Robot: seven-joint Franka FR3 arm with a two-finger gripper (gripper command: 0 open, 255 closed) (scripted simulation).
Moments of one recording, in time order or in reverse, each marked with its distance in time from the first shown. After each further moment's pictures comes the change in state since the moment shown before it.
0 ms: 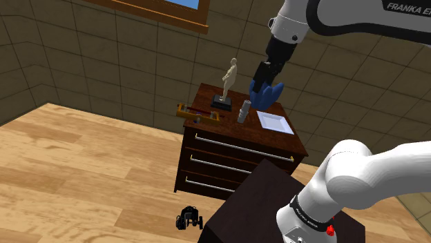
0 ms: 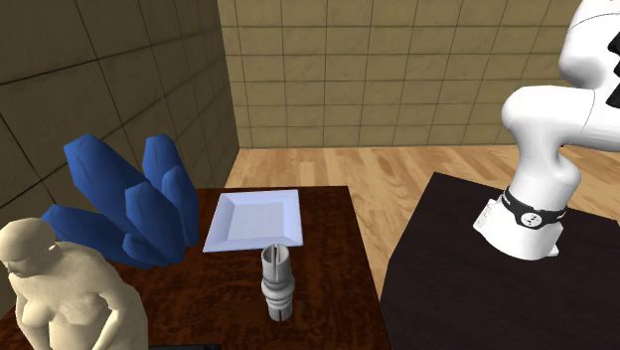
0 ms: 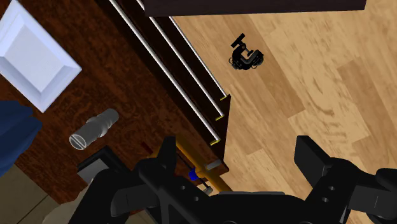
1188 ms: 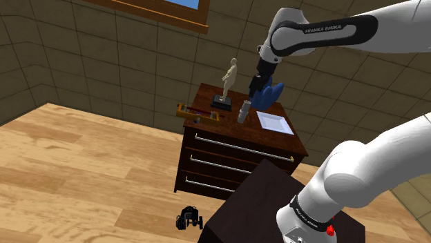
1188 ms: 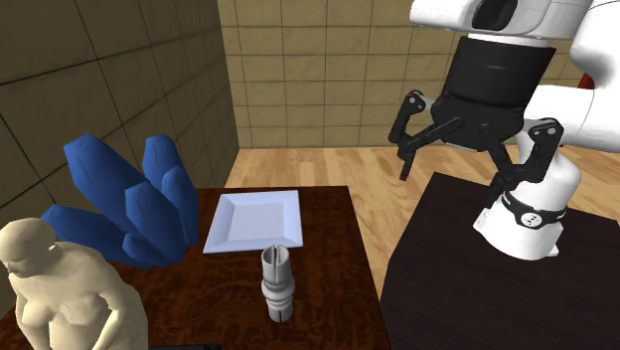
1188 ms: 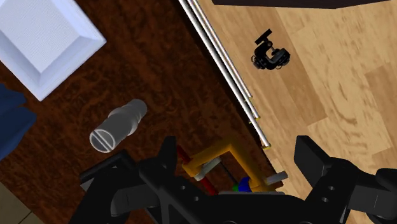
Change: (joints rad) arm -0.064 0.361 -0.338 0.045 -0.071 0.313 -0.373
